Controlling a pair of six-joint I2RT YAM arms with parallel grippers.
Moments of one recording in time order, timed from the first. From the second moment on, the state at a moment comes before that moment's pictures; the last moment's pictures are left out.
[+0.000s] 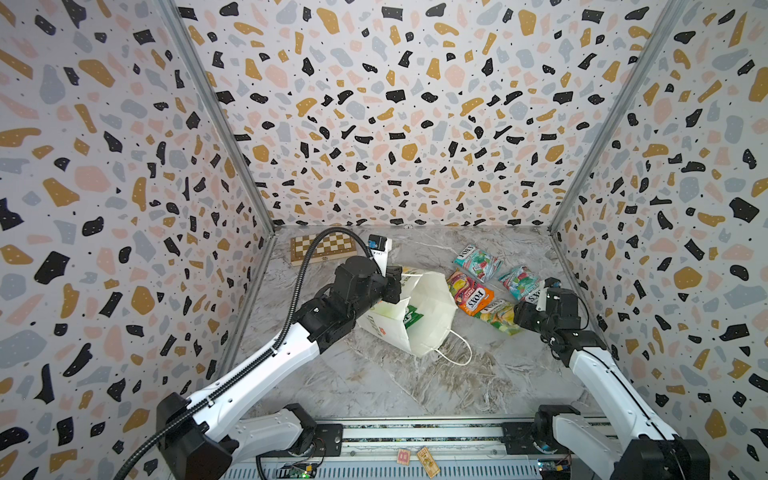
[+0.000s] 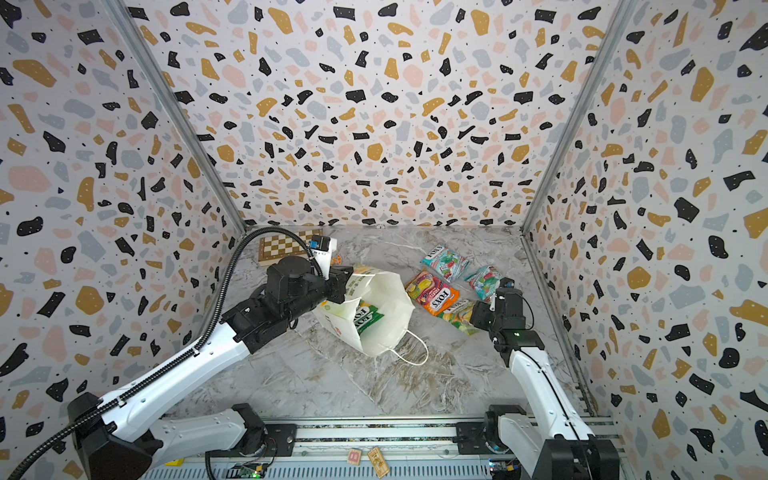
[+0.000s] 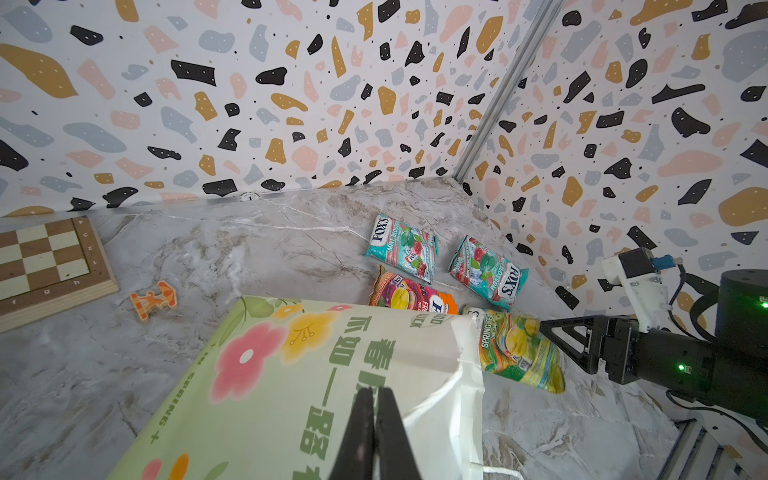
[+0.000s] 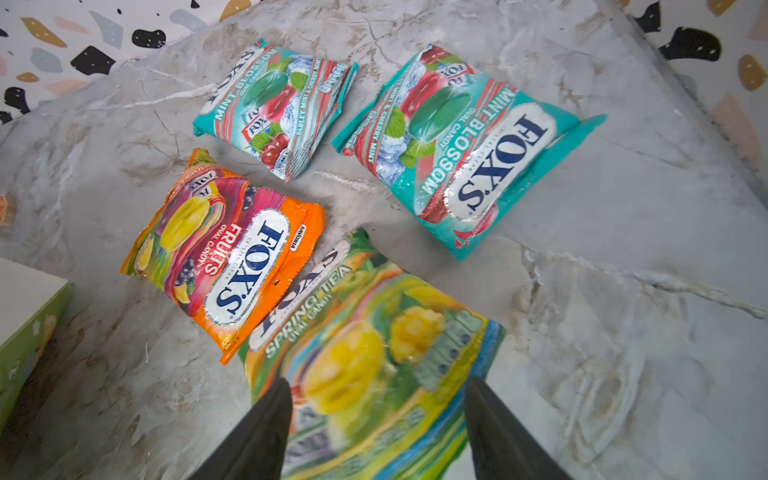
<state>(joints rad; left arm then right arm) -0.71 1.15 1.08 -0.26 -0.08 -0.35 0.02 0.95 0.58 -0.36 0.02 0.31</state>
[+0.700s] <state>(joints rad) -0.71 1.16 1.07 -0.26 -0.06 -0.34 0.22 0.82 0.53 -0.13 -0.46 0.29</state>
